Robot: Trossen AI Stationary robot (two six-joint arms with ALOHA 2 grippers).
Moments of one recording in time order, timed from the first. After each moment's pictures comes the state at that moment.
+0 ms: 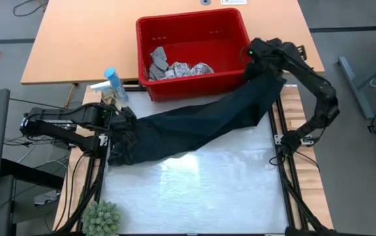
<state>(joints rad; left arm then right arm) -0.01 1.10 1.16 -1.35 -0.40 -0.61 -0.79 1.48 1.76 -1.57 1.10 0.49</state>
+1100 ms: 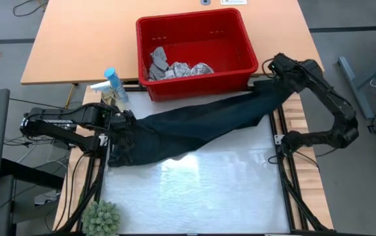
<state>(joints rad) -0.01 1.10 1.16 -1.36 -0.30 -0.50 -1.00 1.17 1.34 -1.57 0.76 0.45</state>
